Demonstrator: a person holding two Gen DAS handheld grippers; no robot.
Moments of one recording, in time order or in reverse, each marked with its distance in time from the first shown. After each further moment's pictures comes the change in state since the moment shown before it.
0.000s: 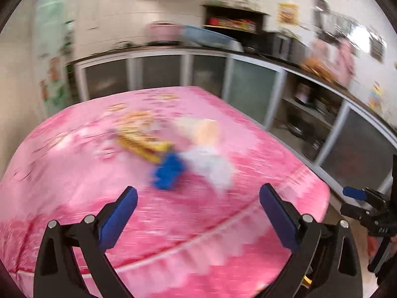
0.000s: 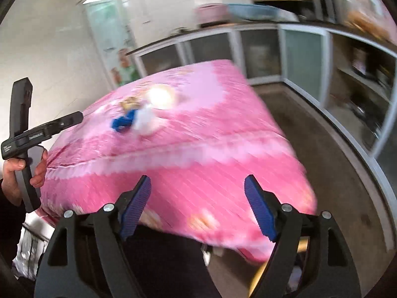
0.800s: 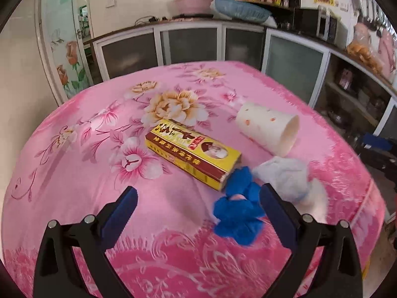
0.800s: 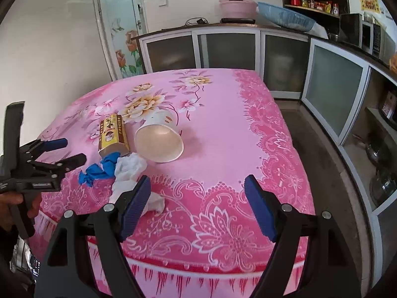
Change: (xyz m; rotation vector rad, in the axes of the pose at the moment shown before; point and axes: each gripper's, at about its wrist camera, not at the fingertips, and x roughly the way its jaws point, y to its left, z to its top) left arm 0.126 0.051 0.039 0.020 0.172 0.170; right arm 0.138 0.009 0.120 -0.117 0.067 -0.018
